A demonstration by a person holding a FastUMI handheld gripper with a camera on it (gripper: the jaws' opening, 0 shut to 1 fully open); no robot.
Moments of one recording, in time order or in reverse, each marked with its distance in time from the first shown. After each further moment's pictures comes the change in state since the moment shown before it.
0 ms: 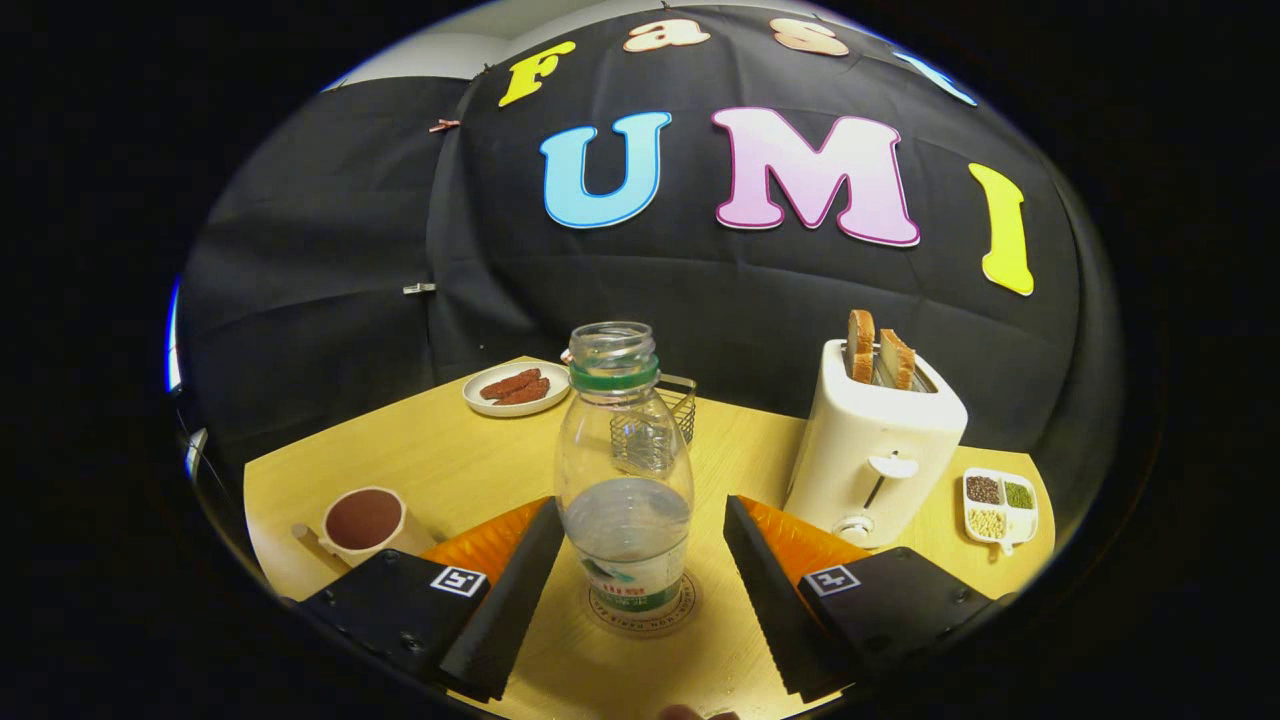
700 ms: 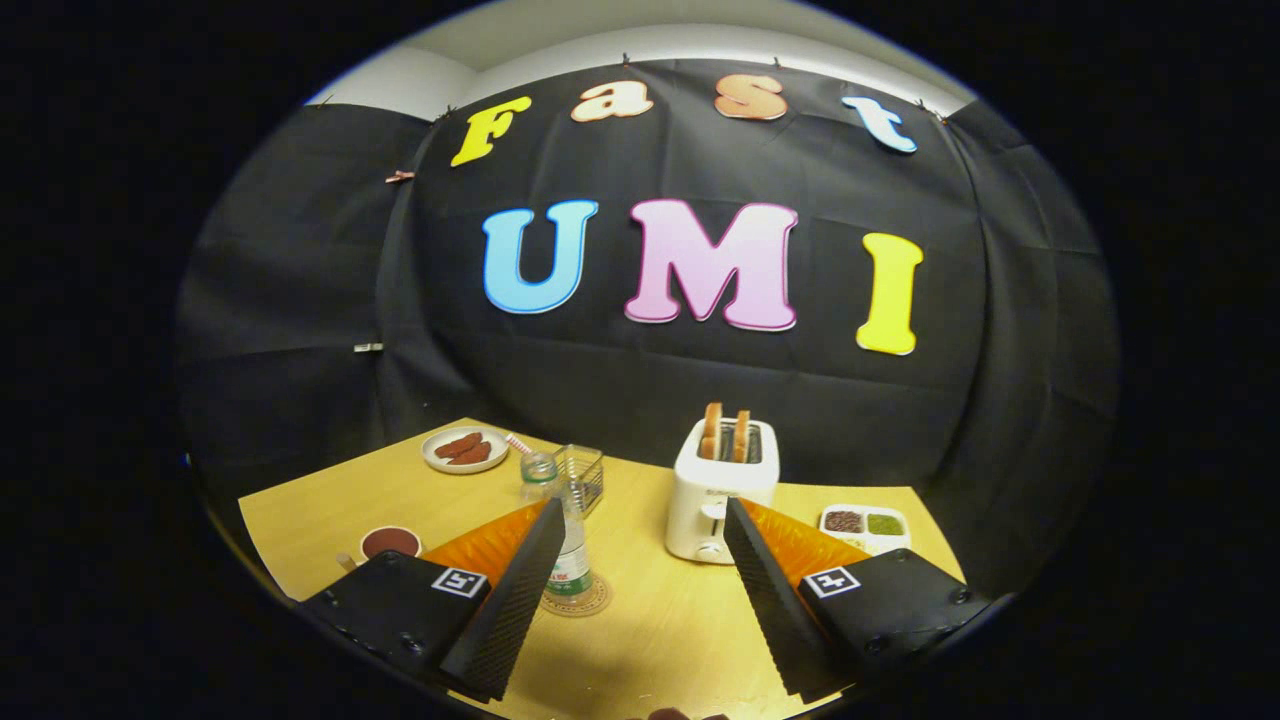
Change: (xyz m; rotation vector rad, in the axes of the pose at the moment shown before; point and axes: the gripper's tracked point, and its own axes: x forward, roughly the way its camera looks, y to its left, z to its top) arm -0.154 -0.071 0.099 0.012 -0.184 -0.266
